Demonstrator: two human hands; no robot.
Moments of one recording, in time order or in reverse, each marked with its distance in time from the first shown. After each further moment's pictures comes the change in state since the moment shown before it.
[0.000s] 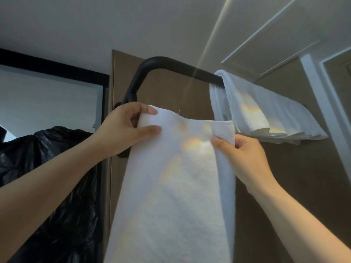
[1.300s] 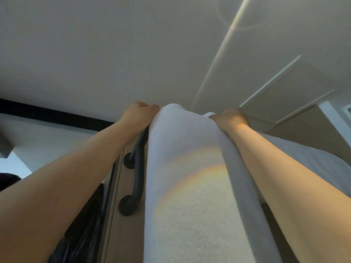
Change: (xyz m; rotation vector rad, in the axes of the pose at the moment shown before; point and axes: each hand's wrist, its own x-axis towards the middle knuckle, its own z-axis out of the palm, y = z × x) left_hand 0.135 0.058 -0.024 0.127 0.362 -0.134; right_hand 0.225 -0.082 0.022 -0.304 0.098 0.006
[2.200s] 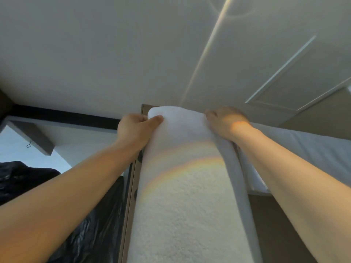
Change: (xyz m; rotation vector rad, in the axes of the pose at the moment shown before) left_hand -0.070 0.027 0.004 0.017 0.239 -0.071; right_hand -0.025 0.000 -0.016 -0.404 -0.147 -0.432
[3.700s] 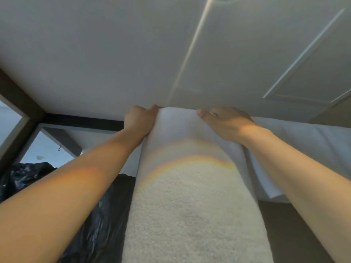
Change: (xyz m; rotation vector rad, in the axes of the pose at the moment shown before) left_hand 0.032 0.014 0.031 0.239 0.139 -0.078; right_hand 0.010 0.027 0.019 0.124 -0.085 -0.235
